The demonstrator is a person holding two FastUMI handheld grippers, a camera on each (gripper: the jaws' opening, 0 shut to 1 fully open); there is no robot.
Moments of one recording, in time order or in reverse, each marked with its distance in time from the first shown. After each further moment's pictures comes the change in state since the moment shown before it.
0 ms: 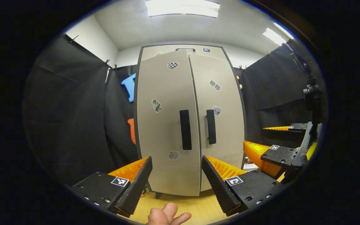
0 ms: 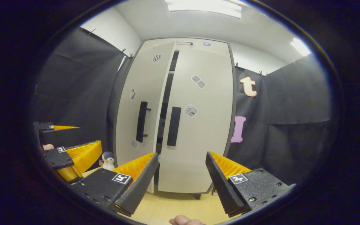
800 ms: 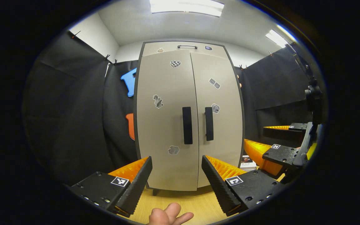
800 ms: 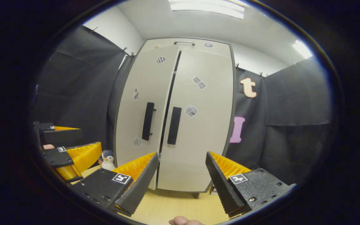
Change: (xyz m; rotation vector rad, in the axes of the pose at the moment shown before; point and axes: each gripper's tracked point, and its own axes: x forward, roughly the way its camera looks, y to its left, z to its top) left arm -0.008 0.006 -0.005 -0.032 0.028 -0.015; right arm -0.009 -0.001 0.004 -0.022 -0.006 -0.008
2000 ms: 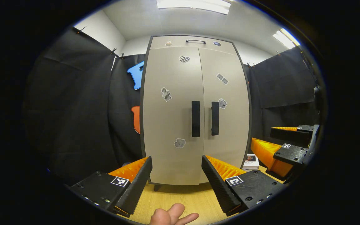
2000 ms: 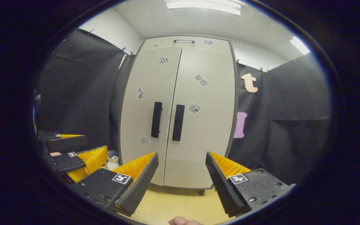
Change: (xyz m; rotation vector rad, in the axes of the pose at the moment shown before) left arm 0.001 0.008 -0.010 -0.046 0.062 0.040; right arm -0.008 0.012 -0.005 0.043 0.040 0.026
